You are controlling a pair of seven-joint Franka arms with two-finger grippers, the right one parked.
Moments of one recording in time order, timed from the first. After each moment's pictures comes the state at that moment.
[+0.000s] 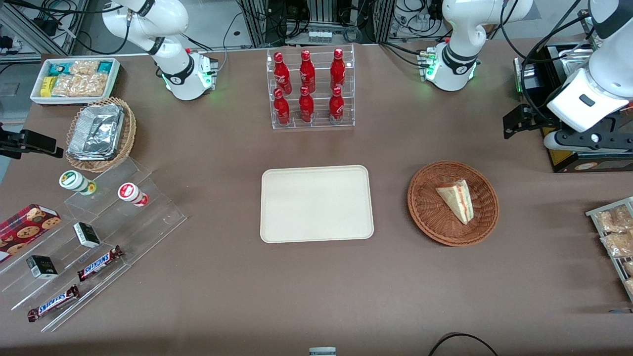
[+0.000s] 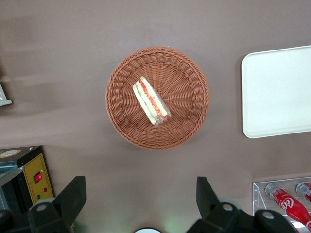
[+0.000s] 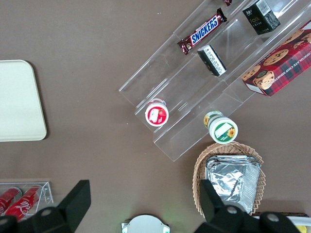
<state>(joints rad) -0.04 -0.02 -0.09 -1.61 -0.01 1.52 -0.03</state>
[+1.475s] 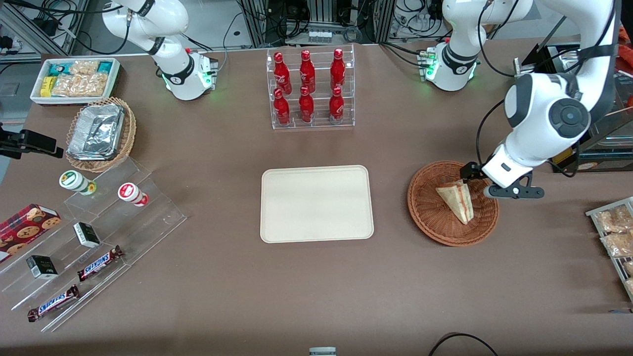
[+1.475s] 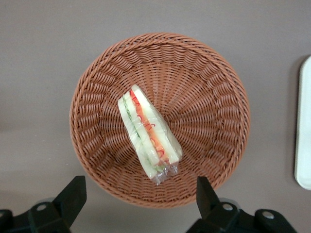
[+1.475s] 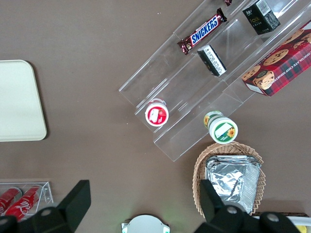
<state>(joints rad) -0.04 0.05 -0.09 -2.17 0.00 2.19 -0.10</state>
